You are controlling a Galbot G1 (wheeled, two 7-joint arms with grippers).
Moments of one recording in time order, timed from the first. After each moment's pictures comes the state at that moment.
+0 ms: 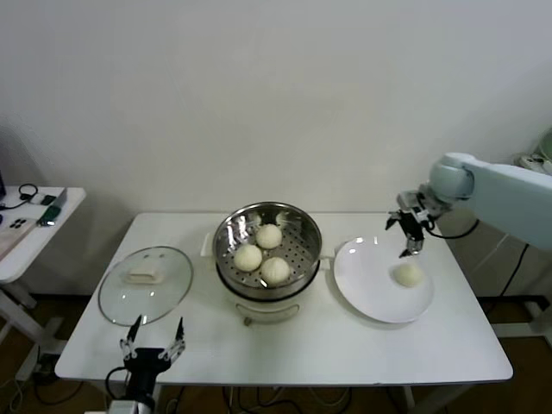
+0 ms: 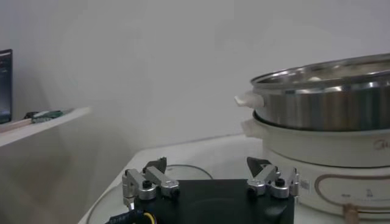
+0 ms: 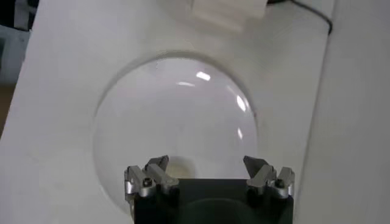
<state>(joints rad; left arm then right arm) 1.73 -1.44 -0.61 -2.00 0.01 -0.06 -0.08 0.54 0.74 -1.44 1.14 0.26 -0.09 -1.00</state>
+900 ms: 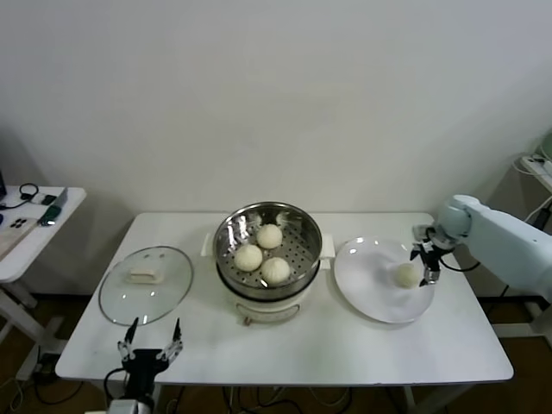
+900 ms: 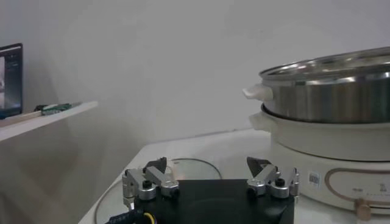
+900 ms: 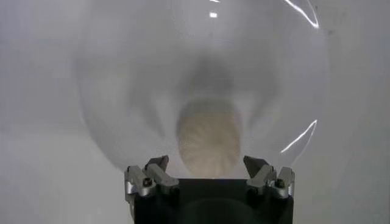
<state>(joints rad) 1.72 -1.46 -0.62 -1.98 0.02 -0.05 -0.08 0.16 0.85 -1.08 0.74 0.04 -0.03 -1.06</state>
